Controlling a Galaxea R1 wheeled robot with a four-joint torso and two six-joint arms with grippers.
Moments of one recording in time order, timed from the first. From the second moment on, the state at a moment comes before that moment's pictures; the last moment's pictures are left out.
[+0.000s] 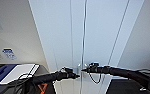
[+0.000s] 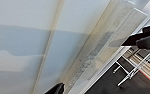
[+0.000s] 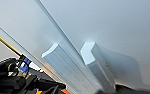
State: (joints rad) left arm 0.42 2.75 -1.92 0.09 0.18 -0.15; right arm -0.35 2.77 -1.93 0.14 -0.20 0.07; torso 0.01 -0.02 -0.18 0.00
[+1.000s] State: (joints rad) left arm 0.42 2.92 -2.15 0.12 0.18 -0.14; right arm -0.35 2.78 -1.94 0.14 -0.19 0.07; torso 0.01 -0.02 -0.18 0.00
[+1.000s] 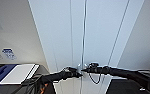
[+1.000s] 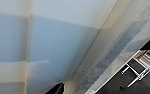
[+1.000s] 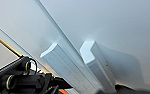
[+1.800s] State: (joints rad) left arm 0.42 2.99 -2.21 0.16 0.20 -0.14; right arm -0.36 2.80 -1.96 0.14 -0.16 0.08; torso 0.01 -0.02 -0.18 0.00
